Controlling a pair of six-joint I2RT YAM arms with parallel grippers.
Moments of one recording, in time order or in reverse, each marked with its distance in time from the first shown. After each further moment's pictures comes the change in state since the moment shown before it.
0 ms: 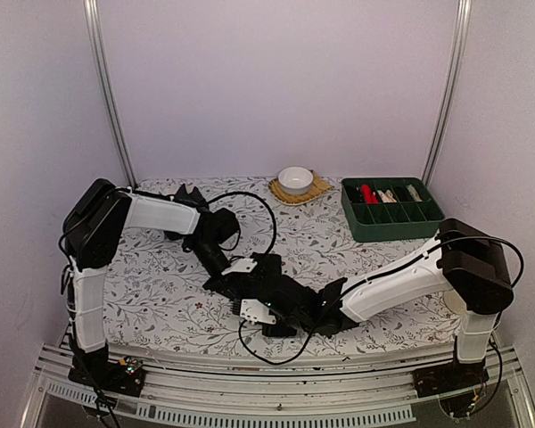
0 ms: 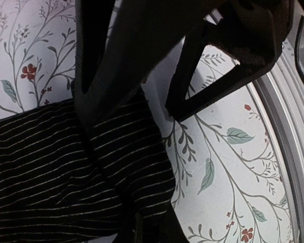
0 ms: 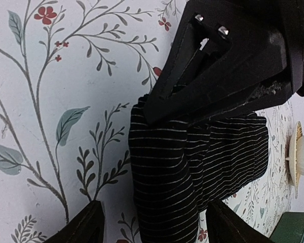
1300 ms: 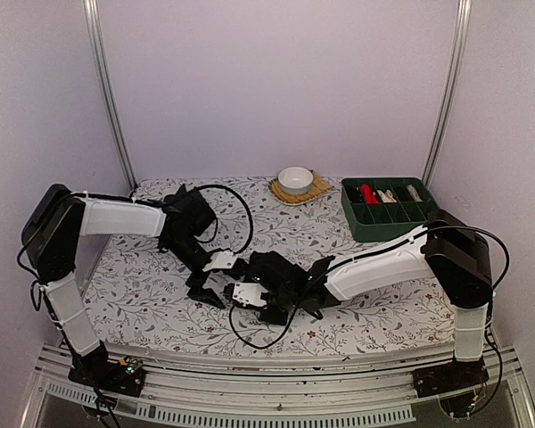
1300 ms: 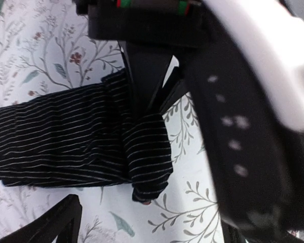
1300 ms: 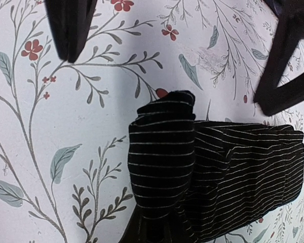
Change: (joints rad) left arm 0.051 -0.254 -0.223 0.164 -0.072 -0.046; right arm -0.091 0.104 0.196 -0.167 -0.244 0.084
